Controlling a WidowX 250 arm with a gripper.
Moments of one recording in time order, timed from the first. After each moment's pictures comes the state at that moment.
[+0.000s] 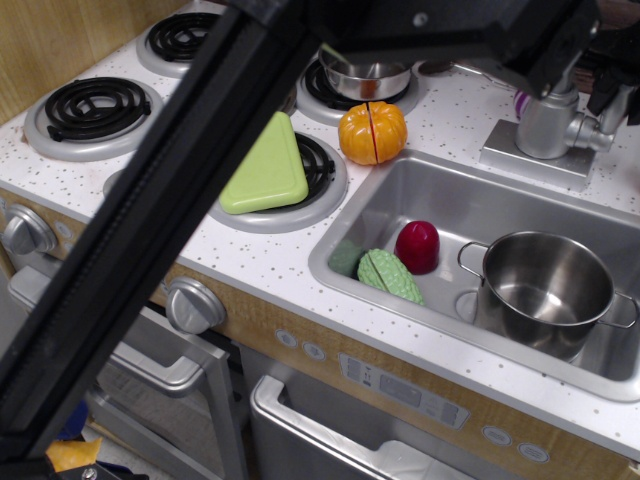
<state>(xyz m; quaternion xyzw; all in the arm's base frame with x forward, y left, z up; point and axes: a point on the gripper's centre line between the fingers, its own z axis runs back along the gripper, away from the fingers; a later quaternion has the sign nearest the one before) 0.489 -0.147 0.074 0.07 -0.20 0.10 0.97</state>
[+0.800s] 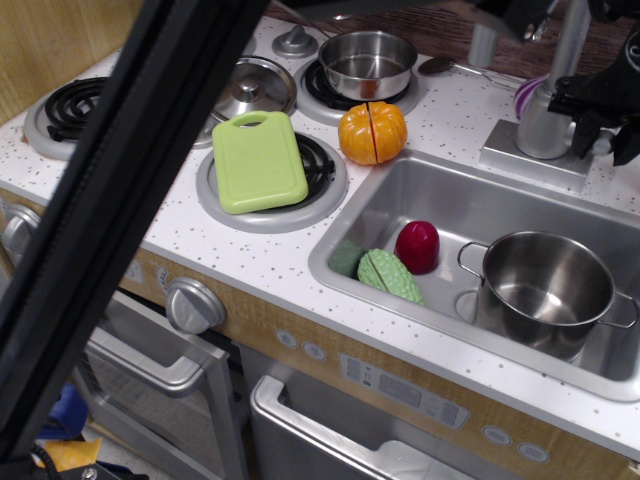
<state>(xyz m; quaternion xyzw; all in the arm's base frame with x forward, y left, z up) 0.463 -0.145 0.046 0.03 -0.18 0.11 0.98</state>
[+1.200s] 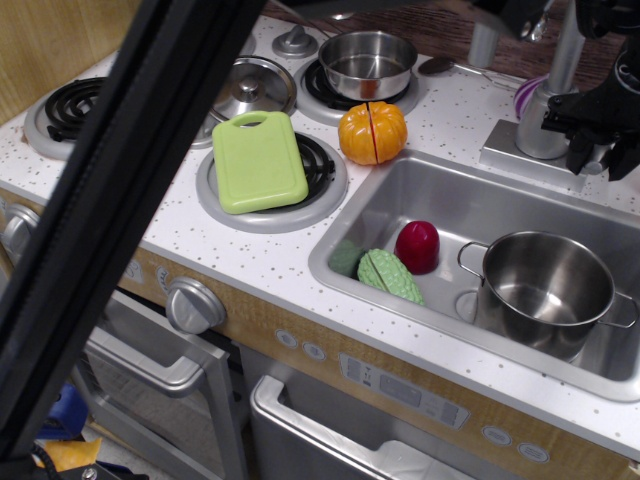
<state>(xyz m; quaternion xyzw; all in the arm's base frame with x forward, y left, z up) 0.462 -0.145 0.037 0.02 -0.18 0.12 0.98</state>
